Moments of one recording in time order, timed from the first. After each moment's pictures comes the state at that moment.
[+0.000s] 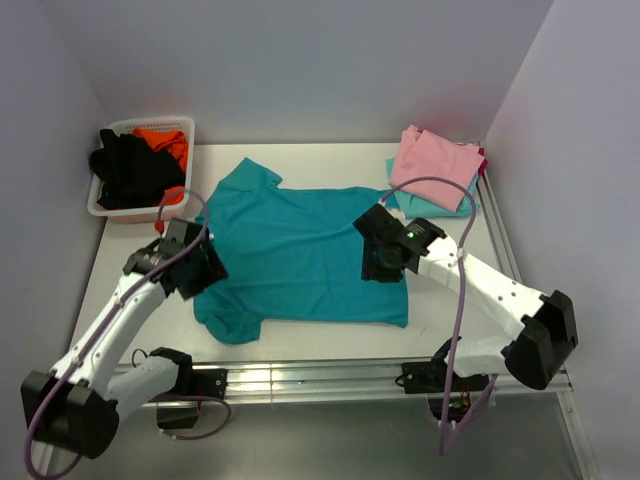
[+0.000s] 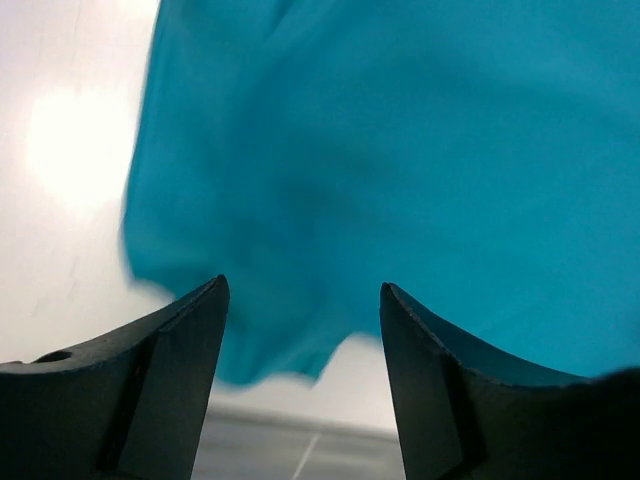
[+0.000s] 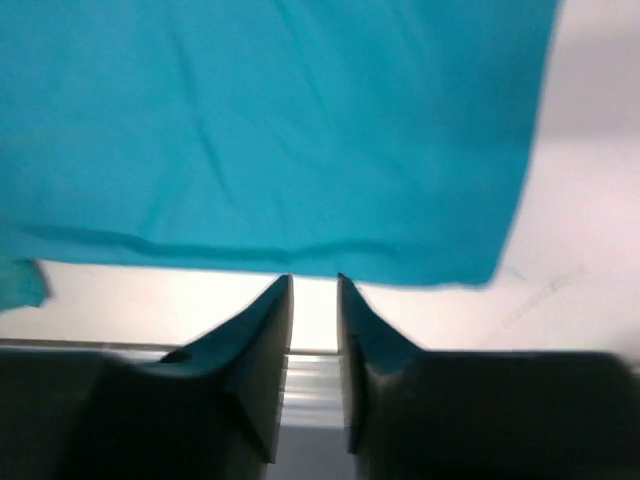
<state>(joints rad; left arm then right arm) -0.29 1.03 0.88 -0.84 -0.14 -0.78 0.71 1.31 1.13 -1.00 0.20 0.78</state>
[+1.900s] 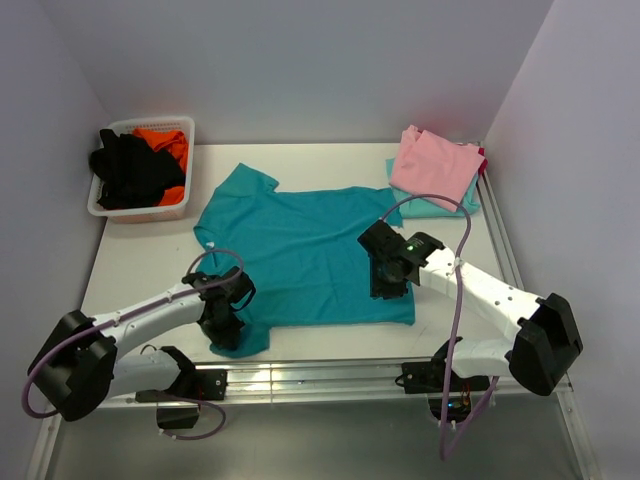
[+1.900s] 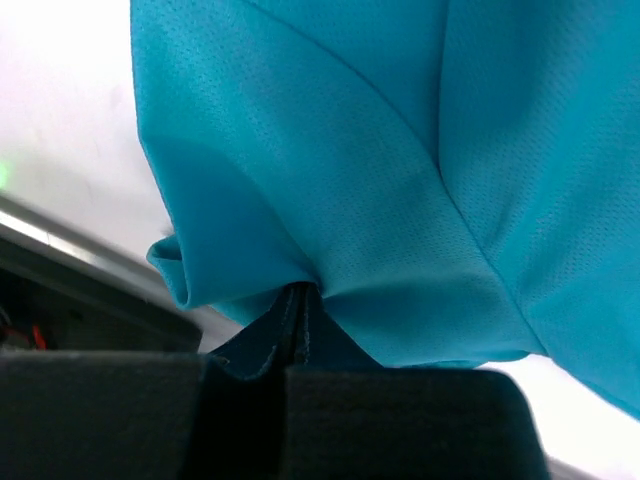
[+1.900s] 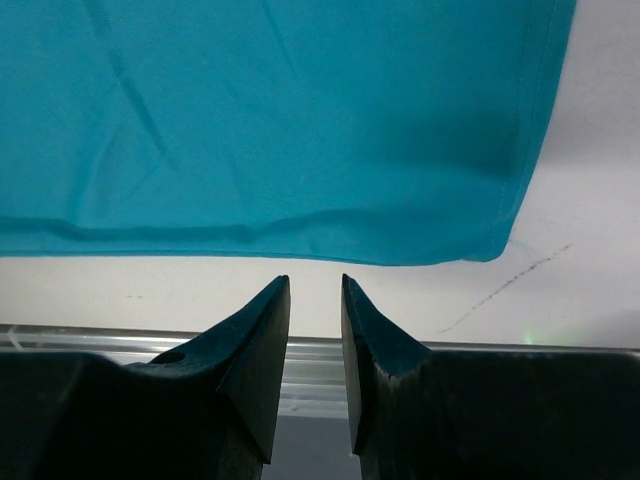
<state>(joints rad) -0.70 1.19 0.56 -0.94 -0.10 -1.41 0.69 1.25 0.93 -0.97 0.15 0.73</state>
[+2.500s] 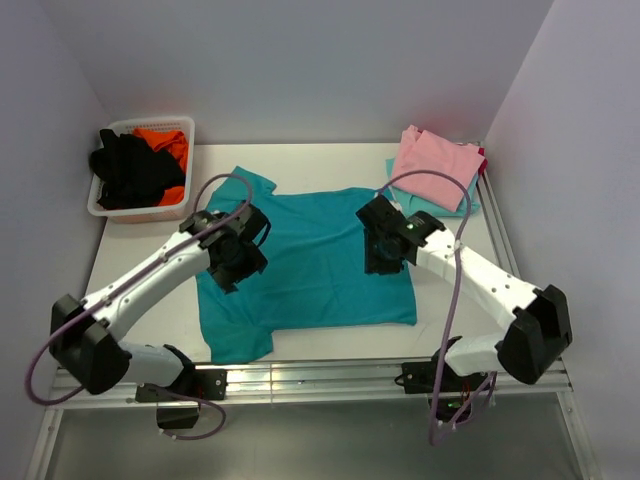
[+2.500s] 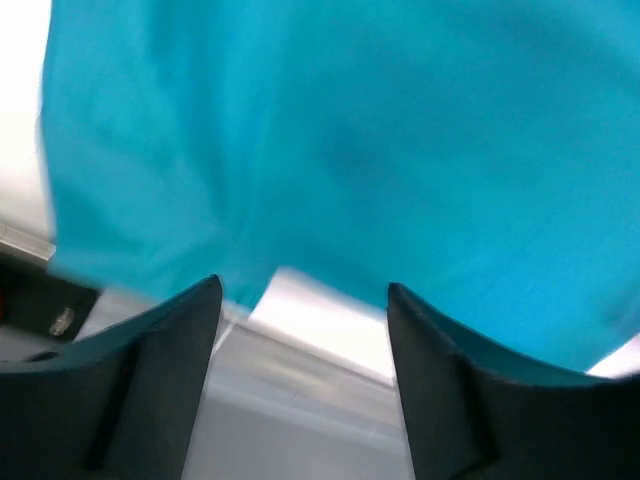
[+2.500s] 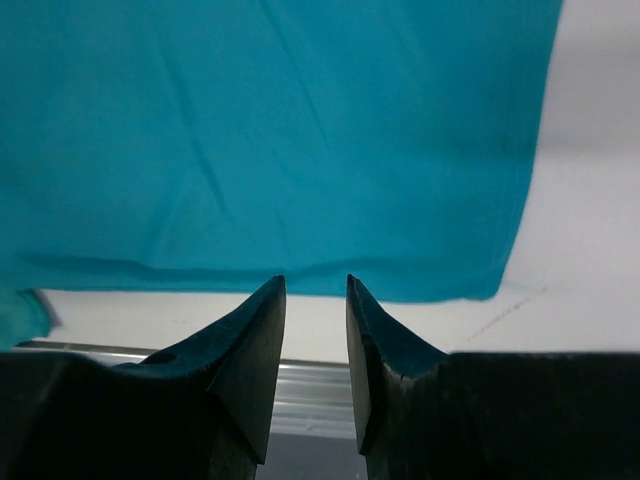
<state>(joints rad) -0.71 1.30 1.16 -1.22 -0.24 -1.36 0.65 1.29 1.06 -0.98 0.17 0.66</state>
